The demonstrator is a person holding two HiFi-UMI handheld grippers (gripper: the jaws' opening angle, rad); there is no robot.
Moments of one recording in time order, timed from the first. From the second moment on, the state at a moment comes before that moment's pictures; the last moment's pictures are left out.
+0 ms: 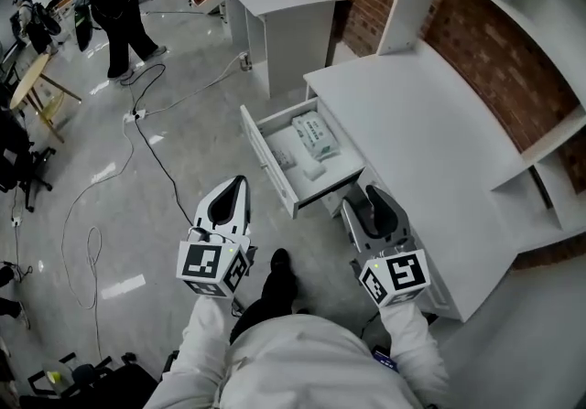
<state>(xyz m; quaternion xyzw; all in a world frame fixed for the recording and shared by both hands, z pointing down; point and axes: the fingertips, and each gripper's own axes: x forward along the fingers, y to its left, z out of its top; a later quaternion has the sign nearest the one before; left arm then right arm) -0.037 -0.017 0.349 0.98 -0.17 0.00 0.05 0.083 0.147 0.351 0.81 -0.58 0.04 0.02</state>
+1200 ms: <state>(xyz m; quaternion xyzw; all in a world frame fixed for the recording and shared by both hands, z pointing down) 0.046 -0.168 0.368 0.98 -0.16 0.01 0.08 0.173 0.003 0.367 0.81 -0.58 0.06 0.08</state>
